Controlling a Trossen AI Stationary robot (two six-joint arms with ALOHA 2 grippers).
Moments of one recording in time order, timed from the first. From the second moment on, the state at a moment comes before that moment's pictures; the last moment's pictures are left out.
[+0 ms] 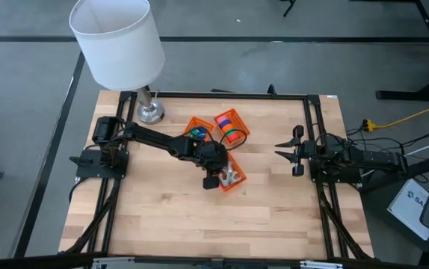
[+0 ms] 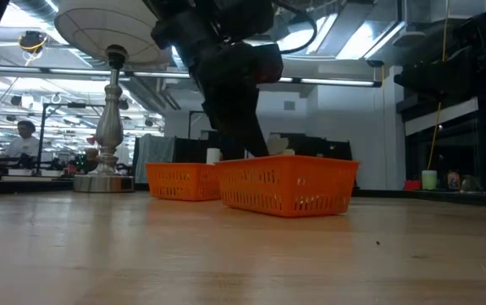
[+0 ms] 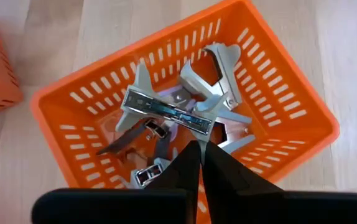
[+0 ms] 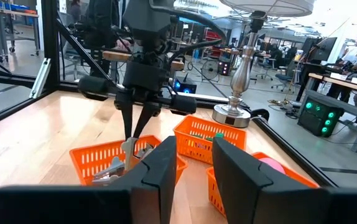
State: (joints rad) left arm -0.03 1.87 1.26 -0.35 0.02 -0.12; right arm -0.05 0.00 0.02 0.00 0.00 -0.14
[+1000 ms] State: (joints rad) left arm -0.03 1.74 1.26 -0.28 0.02 0.19; right arm -0.05 0.00 0.02 0.00 0.00 -0.14
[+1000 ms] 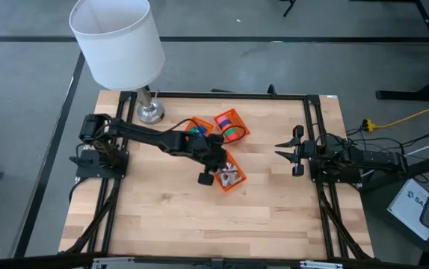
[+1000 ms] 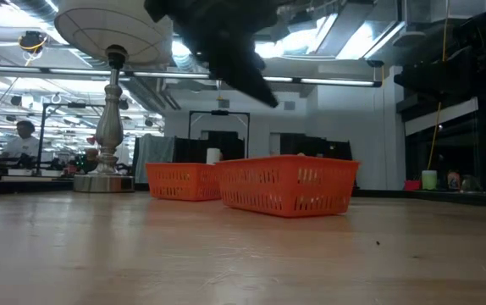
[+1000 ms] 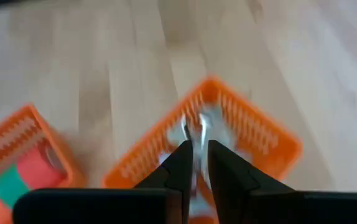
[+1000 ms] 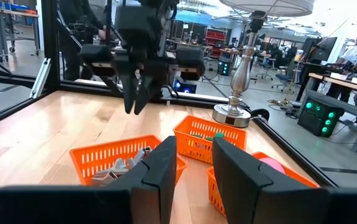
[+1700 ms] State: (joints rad) left arm 0.00 1.45 0.91 -0.24 0.02 0.25; right arm -0.05 0.00 0.02 0.00 0.00 -0.14
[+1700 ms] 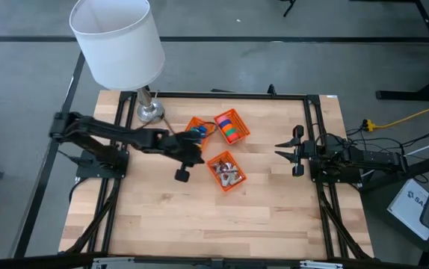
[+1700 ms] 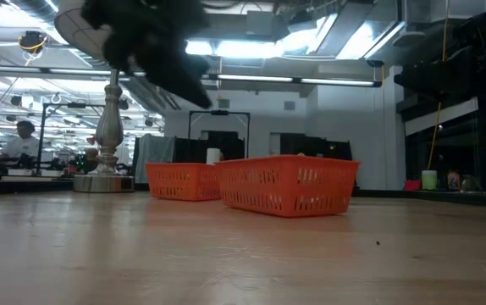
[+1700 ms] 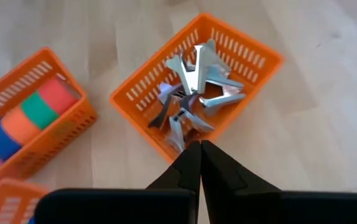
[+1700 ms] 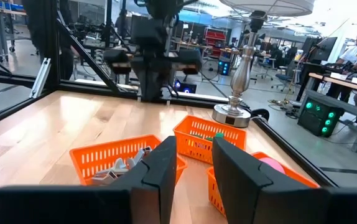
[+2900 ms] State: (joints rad) left arm -0.02 0.53 0.14 0.32 0.02 -0.06; right arm -0.05 0.00 0.02 0.00 0.00 -0.14
